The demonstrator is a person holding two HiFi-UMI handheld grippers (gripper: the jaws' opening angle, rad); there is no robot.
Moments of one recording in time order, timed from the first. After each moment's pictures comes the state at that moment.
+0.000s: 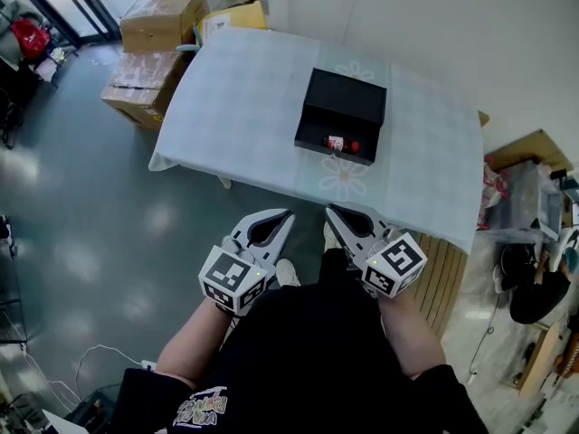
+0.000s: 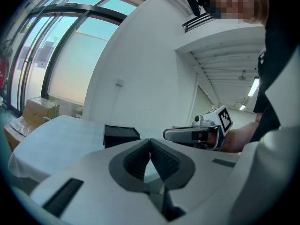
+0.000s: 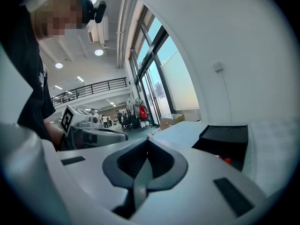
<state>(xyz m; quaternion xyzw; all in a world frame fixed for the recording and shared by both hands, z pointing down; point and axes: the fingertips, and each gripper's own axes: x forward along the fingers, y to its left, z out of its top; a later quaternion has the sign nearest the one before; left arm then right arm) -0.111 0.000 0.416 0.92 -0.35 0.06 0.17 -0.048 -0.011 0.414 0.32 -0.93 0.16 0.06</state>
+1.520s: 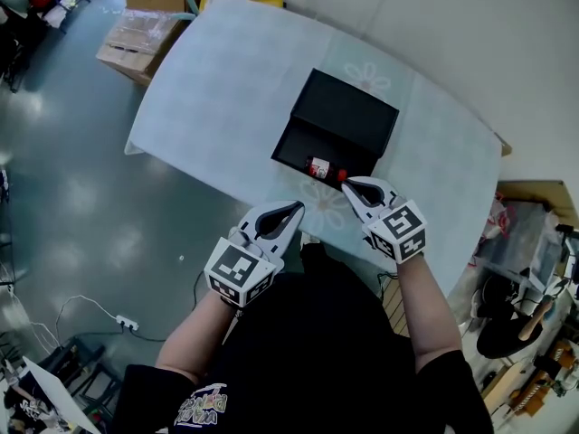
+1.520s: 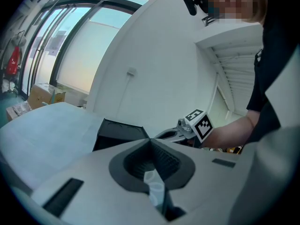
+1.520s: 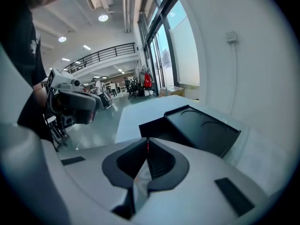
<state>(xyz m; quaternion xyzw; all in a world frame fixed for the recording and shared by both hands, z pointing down) -0.016 -0.135 0.462 0.88 -0.41 0.07 0.23 0.059 -0.191 0.531 0.23 -0.92 0.16 0.27</state>
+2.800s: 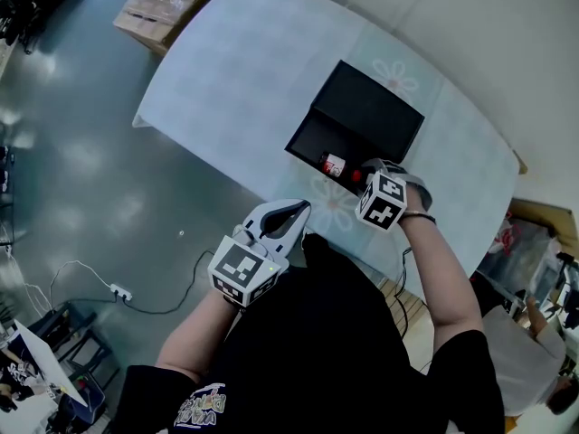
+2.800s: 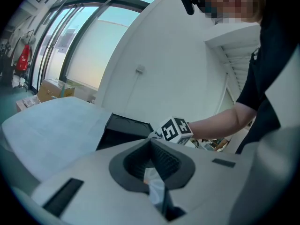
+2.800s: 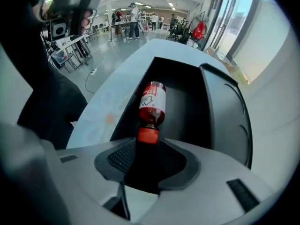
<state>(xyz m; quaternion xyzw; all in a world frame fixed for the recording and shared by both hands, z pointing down) -0.020 -0.141 0.479 0.85 -0.45 0.07 0.26 0.081 -0.208 0.654 -0.01 -0.78 -0.04 0.63</state>
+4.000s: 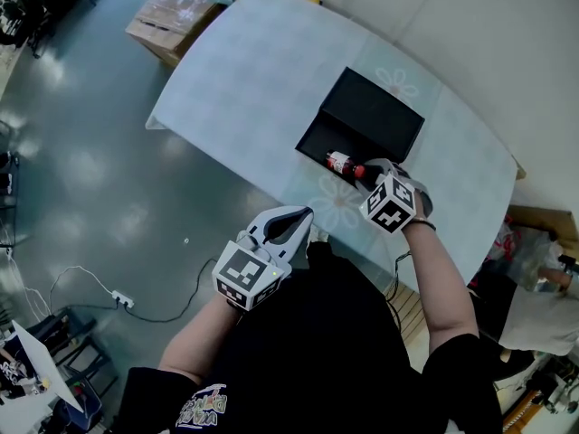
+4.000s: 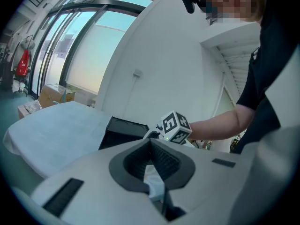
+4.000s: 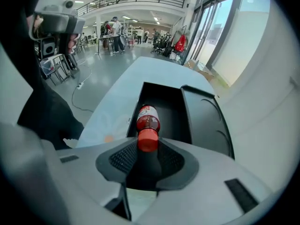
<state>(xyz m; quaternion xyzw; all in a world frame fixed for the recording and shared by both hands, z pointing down) -0.031 -0.108 0.463 0.86 -0.45 0.07 0.24 0.056 -0.210 0.612 0.09 -0.82 -0.04 0.56</state>
